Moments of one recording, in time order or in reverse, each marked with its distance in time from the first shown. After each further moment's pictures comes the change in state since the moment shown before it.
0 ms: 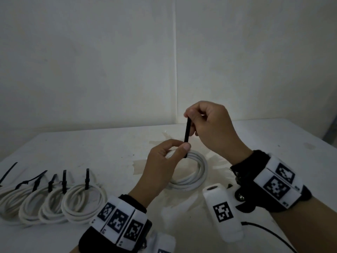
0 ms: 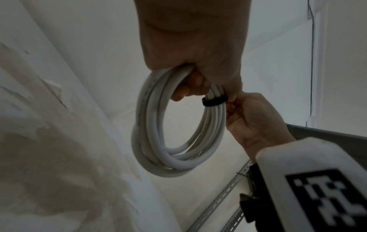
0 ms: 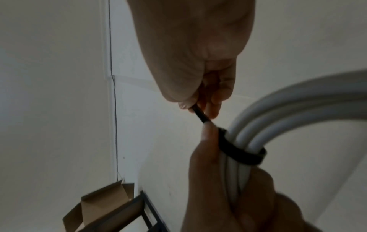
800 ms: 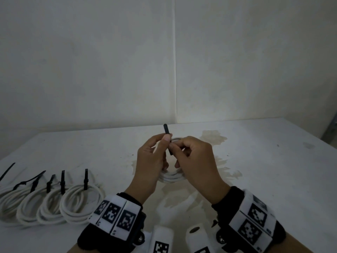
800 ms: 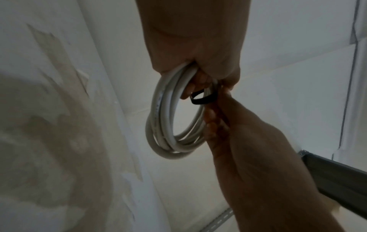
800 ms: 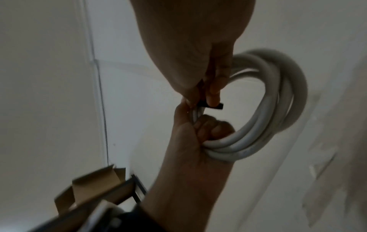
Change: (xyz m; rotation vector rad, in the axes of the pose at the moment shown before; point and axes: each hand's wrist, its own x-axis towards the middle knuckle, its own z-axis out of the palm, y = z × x) left_hand 0.009 -0.014 -0.008 -0.197 0.200 -0.139; right_hand -0.052 0.022 0.039 -0.055 0.041 -0.009
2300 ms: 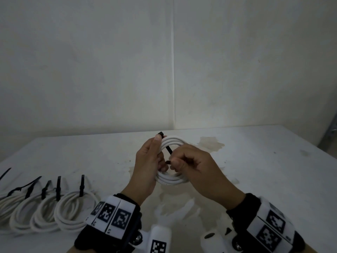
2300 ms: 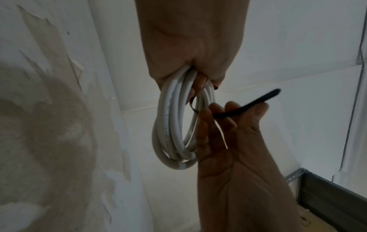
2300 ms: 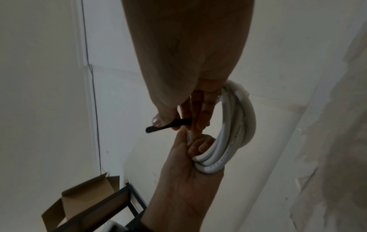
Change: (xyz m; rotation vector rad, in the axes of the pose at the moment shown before) left_hand 0.009 0.003 0.002 -0.197 -0.068 -0.095; right_hand 0.000 0.008 -0.025 0.208 -0.291 -0.073
